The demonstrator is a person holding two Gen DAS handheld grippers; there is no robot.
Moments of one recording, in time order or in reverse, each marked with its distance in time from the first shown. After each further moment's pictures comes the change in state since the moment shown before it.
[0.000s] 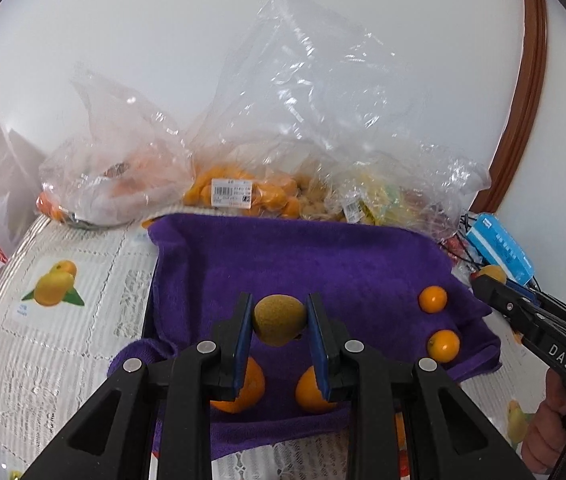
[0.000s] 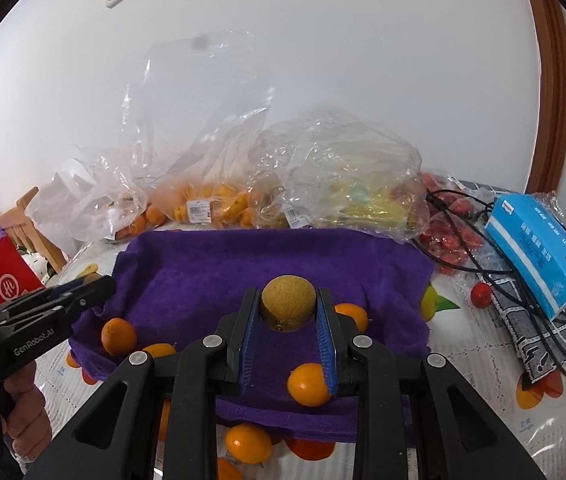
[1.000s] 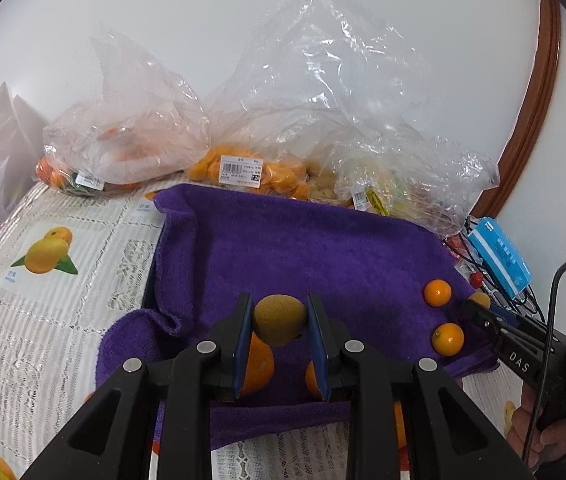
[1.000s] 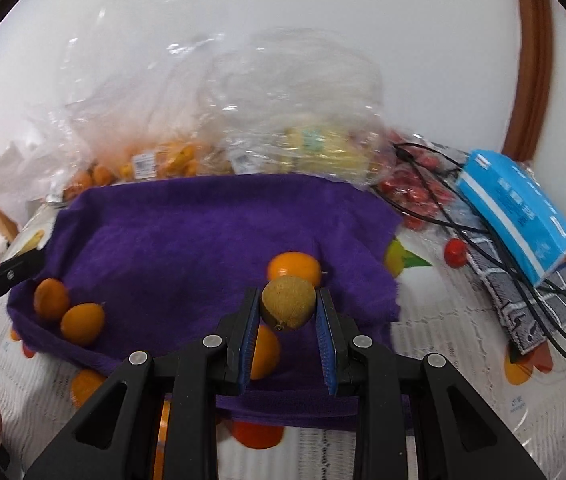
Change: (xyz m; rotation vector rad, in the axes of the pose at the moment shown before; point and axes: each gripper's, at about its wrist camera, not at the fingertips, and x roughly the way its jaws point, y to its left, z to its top) left arm 0.009 0.014 -0.013 -0.071 0.025 -0.038; right arm 0.031 -0.022 -0.028 0.002 0.096 -0.165
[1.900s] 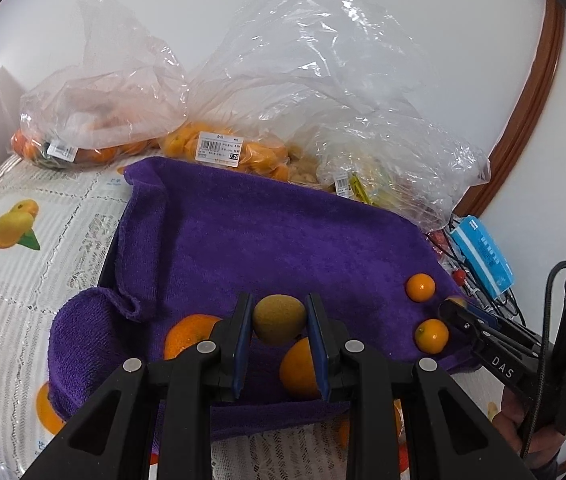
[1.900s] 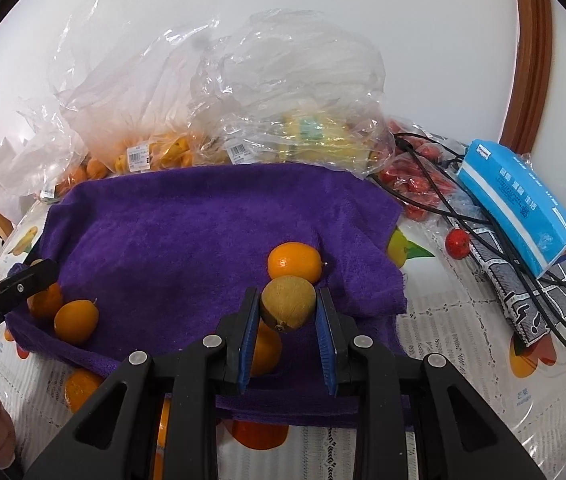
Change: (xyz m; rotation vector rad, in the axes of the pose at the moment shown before) left arm 0.017 -0.002 -0.004 -0.055 0.033 -0.094; right arm 0.007 0.003 -0.003 0.000 0.018 -0.006
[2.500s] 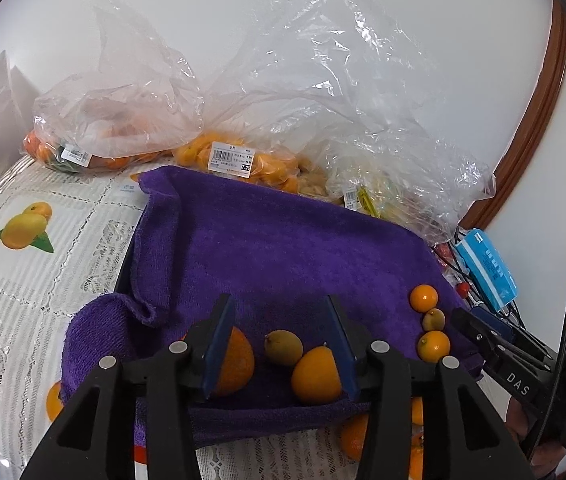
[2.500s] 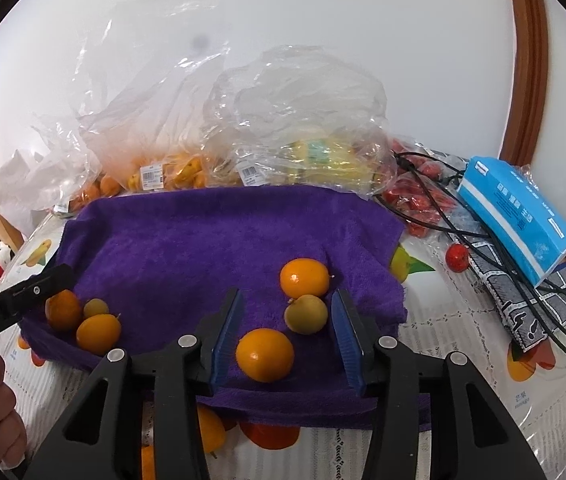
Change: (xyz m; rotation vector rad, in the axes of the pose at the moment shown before) left arm -0.008 0.004 0.001 -0.025 -0.033 0.025; right arm -0.016 0.006 0.002 -0.002 -0.059 0.027
